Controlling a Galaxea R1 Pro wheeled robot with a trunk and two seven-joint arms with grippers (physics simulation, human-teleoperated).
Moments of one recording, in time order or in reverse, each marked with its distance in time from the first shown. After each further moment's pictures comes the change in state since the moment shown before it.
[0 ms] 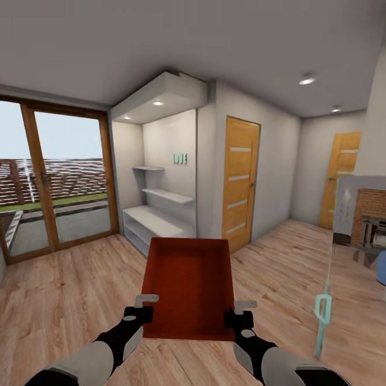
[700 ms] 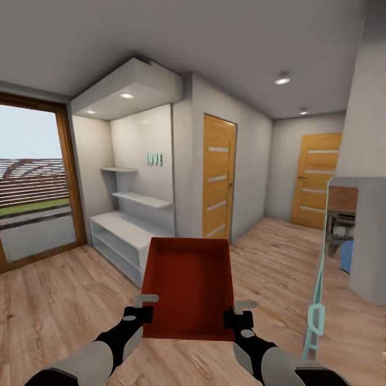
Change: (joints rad) left arm 0.000 0.001 -0.001 0.000 0.001 0.000 -0.001; right arm 0.000 0.001 0.000 0.000 0.000 0.000 -0.002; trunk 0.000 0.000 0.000
